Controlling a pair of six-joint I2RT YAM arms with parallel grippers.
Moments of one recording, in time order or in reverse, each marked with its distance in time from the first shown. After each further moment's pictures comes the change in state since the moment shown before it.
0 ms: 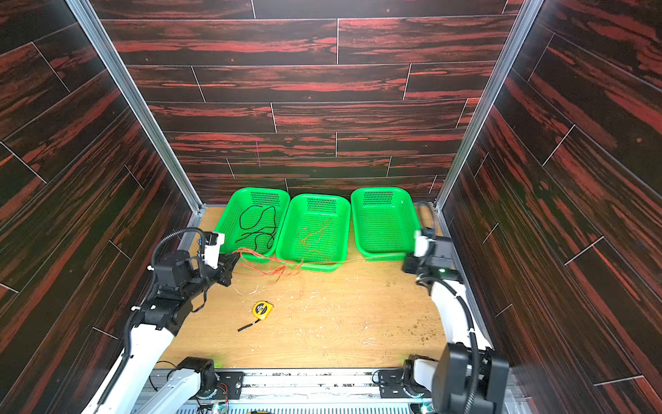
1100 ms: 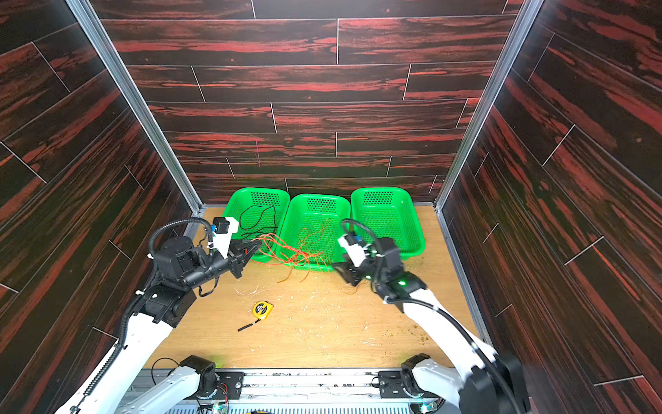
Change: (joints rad) left arm -0.204 0.064 0.176 0.074 0.142 -0.019; right arm 0.536 -0.008 -0.019 0.249 -0.213 -0.101
